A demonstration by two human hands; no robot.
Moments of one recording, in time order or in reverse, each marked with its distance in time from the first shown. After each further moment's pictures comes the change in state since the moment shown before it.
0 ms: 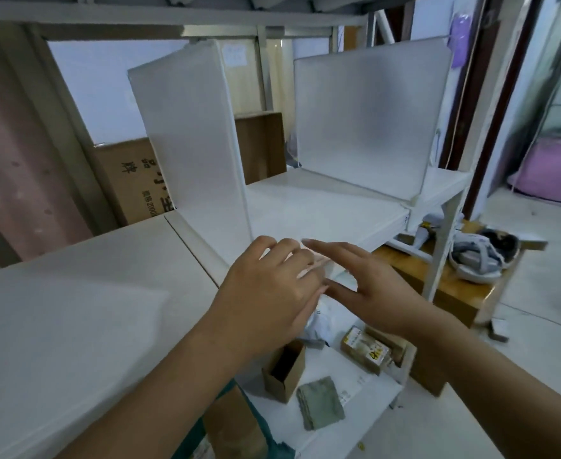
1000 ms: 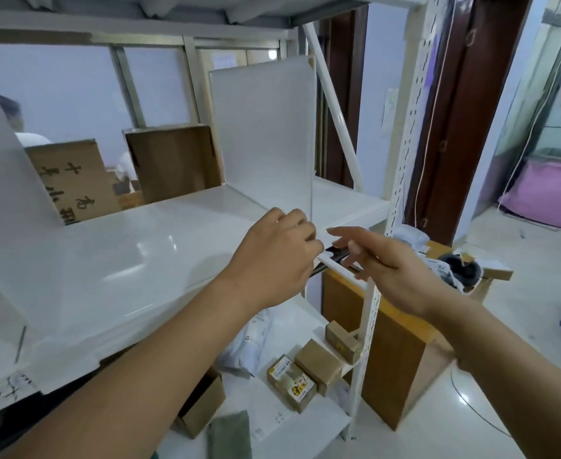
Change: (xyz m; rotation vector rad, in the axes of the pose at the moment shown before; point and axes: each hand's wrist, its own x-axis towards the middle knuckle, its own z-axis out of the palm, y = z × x) left_hand 0.250 0.102 0.099 0.065 -0.120 -0.058; right_hand -0.035 0.222 -0.185 0.197 -0.024 0.119
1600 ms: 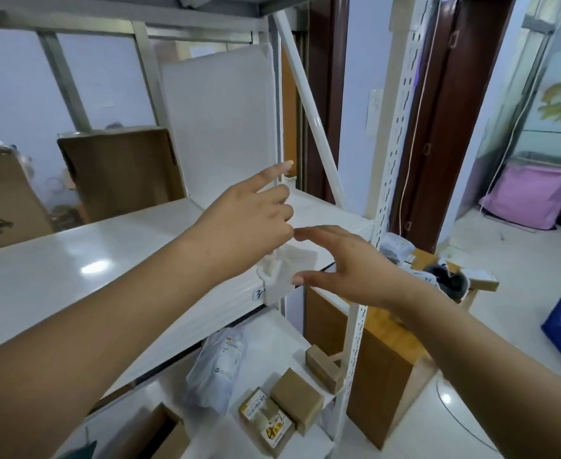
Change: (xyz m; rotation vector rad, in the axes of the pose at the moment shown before) left_hand 0.100 -0.065 0.042 0.456 -0.172 0.264; right_hand 0.099 0.044 -0.017 -0.289 -0.087 -0.069
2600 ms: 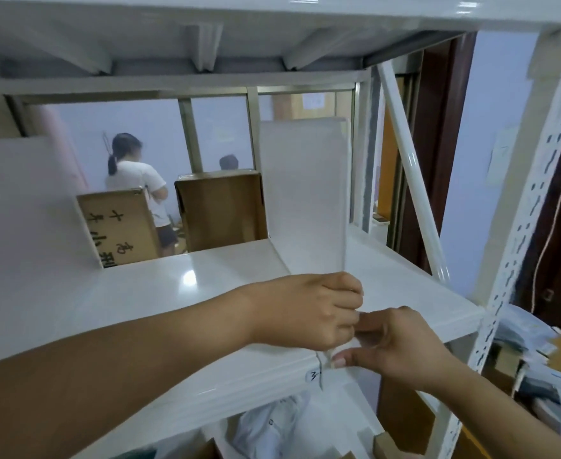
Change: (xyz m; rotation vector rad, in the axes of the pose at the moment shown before) left_hand 0.004 -0.009 0.047 -0.164 0.275 0.329; right_hand 0.069 0.041 0.037 0.166 -0.057 -0.226
